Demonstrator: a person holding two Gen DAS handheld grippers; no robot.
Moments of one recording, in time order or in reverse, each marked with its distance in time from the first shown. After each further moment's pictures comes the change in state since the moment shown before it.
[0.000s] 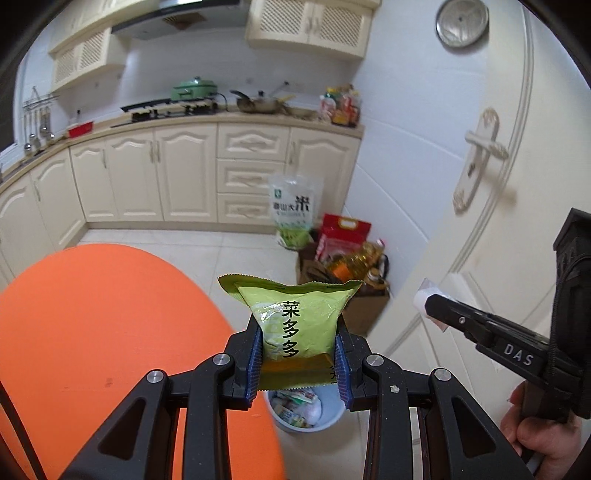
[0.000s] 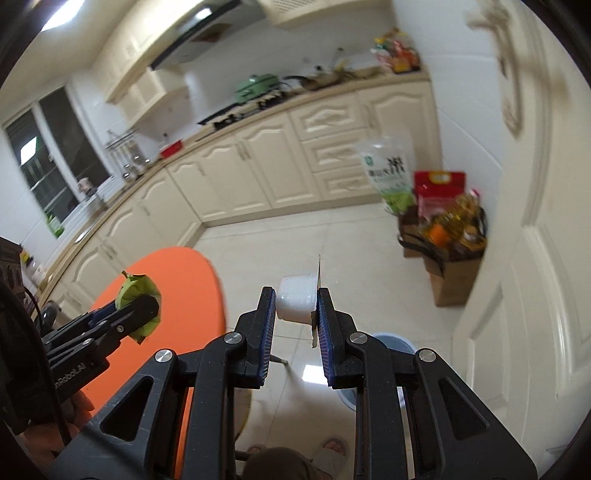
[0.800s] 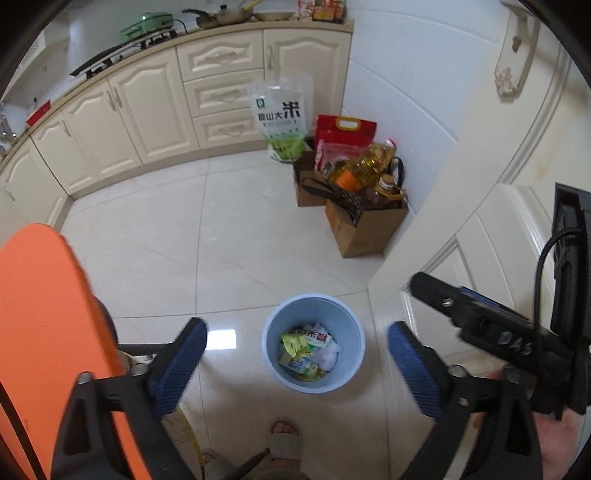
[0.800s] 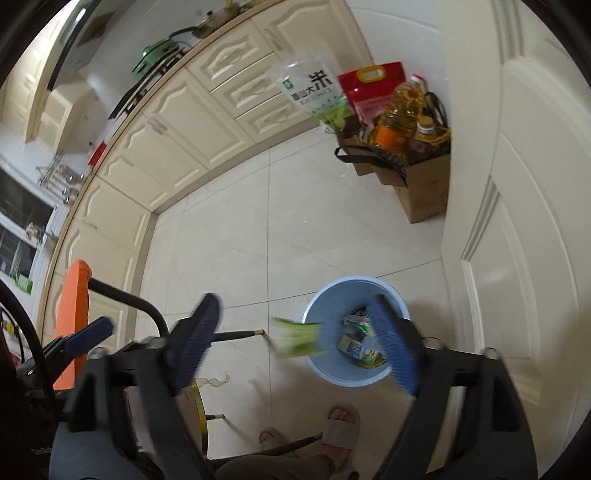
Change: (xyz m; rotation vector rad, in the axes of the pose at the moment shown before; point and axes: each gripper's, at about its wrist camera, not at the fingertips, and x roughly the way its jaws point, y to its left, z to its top) left arm 0.184 -0.059 0.095 0.119 0.353 0.072; right arm 0.122 -0.151 -0.036 0.324 0.192 -0.076
